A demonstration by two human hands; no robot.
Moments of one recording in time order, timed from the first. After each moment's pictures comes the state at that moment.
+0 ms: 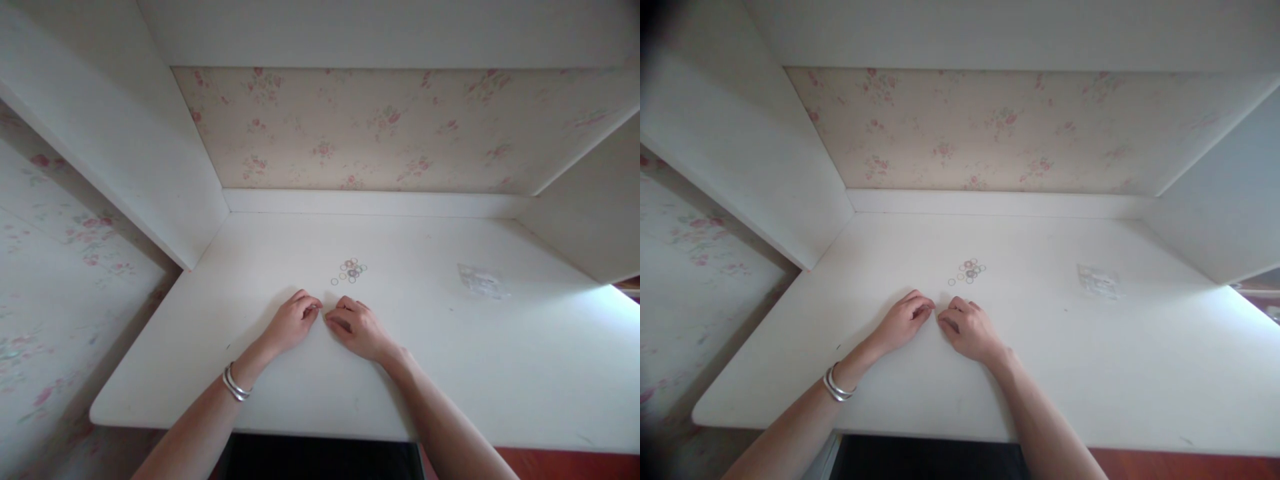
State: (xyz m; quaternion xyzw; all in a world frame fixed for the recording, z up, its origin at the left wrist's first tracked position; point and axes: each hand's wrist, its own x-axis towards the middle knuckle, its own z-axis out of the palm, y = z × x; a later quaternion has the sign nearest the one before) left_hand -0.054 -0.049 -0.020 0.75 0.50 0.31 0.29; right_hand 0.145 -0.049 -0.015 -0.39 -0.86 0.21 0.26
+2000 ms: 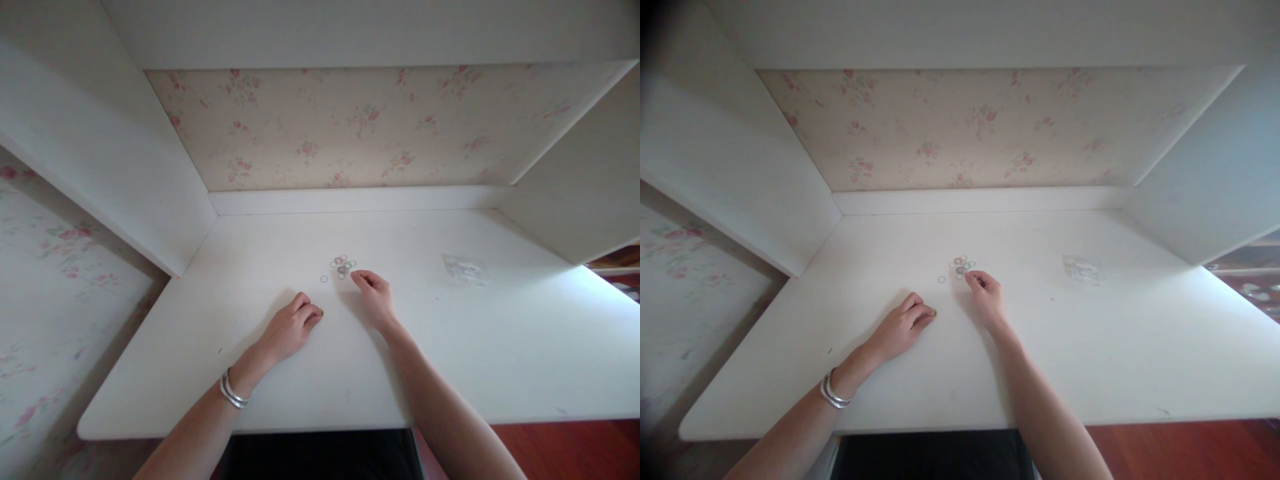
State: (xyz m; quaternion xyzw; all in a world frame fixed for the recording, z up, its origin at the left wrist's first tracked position) left_hand -0.042 -0.061 -0.019 0.83 0.47 0.24 0.20; right_hand 0.172 -0.007 -0.023 -0.61 -0.48 0.38 0.50
